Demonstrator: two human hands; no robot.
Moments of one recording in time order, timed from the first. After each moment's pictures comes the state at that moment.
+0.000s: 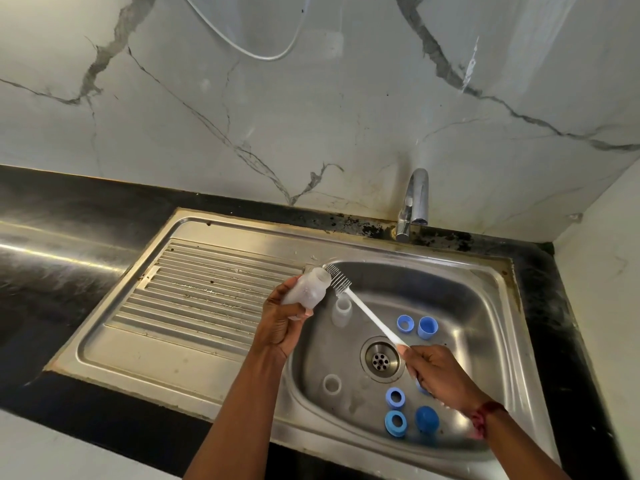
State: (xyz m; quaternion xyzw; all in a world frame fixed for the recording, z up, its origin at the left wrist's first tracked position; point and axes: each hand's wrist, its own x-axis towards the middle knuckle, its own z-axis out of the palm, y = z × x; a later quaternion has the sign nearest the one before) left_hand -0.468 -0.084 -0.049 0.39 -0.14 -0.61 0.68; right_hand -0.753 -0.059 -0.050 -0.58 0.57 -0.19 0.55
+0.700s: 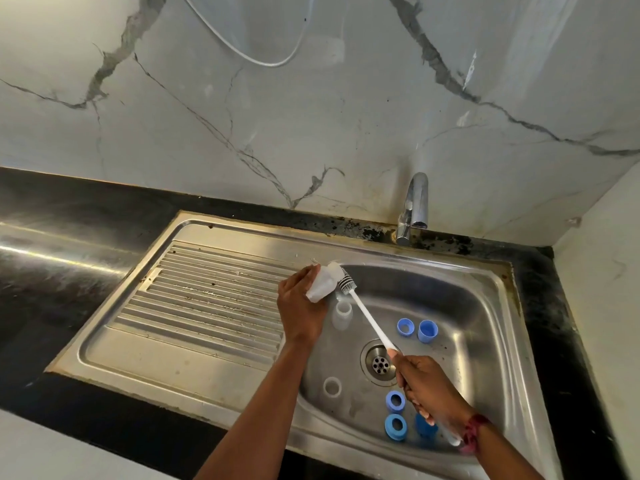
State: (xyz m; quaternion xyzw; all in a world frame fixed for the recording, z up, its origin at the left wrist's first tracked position) left_hand -0.502 -0.100 -0.049 0.71 -0.51 -0.10 0.47; right_hand -0.729 -0.037 -0.031 -0.50 0.61 -0.17 0.60
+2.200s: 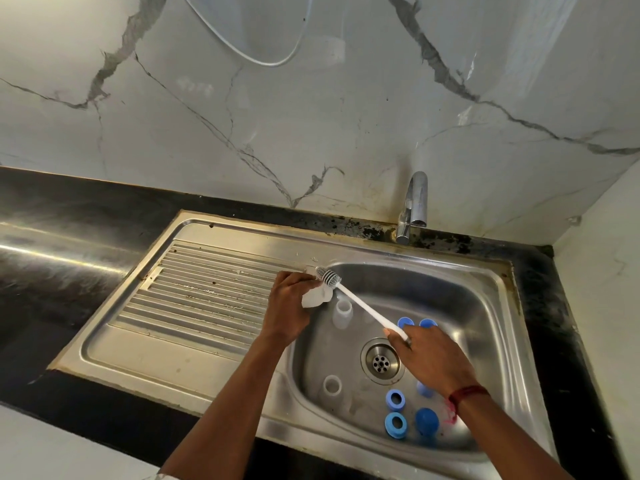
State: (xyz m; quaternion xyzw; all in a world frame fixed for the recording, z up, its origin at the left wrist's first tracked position) left_hand -0.458 -0.098 -0.047 0.65 -0.69 -0.05 0.32; right_hand -0.731 -0.077 -0.032 -0.75 0.63 -0.05 0.19
